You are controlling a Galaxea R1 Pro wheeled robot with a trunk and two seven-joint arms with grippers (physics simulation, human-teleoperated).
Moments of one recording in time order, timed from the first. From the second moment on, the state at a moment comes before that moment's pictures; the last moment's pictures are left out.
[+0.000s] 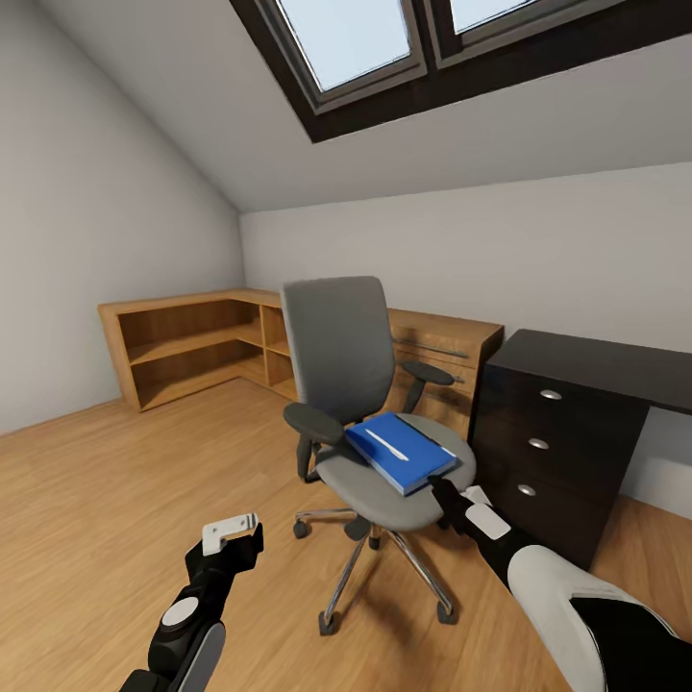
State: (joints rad) left arm -0.13 0.00 -0.22 -1.48 0.31 0.35 0.44; right arm -0.88 -0.01 -0.06 -0.16 -0.98 0.10 0.00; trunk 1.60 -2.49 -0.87
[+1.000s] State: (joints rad) left arm -0.13 0.00 -0.22 -1.48 0.31 0.35 0.44; right arm -0.88 -0.01 -0.06 -0.16 -0.97 0.10 -0.01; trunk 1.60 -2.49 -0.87
